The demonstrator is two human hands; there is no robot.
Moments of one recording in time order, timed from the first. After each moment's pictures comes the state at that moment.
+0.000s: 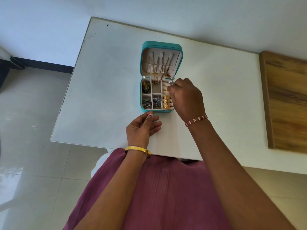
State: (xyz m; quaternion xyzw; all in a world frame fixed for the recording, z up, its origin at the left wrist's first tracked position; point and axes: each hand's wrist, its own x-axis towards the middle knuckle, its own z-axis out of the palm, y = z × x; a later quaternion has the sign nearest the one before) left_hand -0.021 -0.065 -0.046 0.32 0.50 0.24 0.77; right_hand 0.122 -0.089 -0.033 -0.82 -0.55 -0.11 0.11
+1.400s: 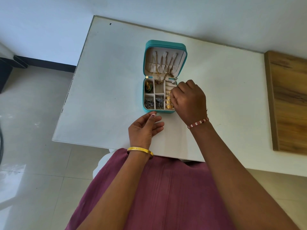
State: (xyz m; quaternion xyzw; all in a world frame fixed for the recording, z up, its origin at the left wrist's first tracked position) left_hand -0.021 -0.063 -0.050 0.30 0.50 0.24 0.77; right_hand 0.126 -0.092 -0.048 -0.76 -0.59 -0.24 0.13
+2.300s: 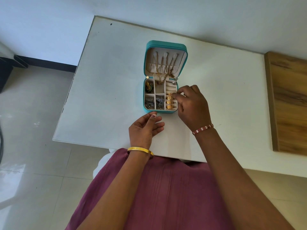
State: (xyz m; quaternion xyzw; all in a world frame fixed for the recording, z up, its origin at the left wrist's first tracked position) left_hand -0.021 -0.063 -0.049 0.30 0.50 0.24 0.78; right_hand 0.124 -0.109 -0.051 -0.80 -0.56 -0.10 0.16
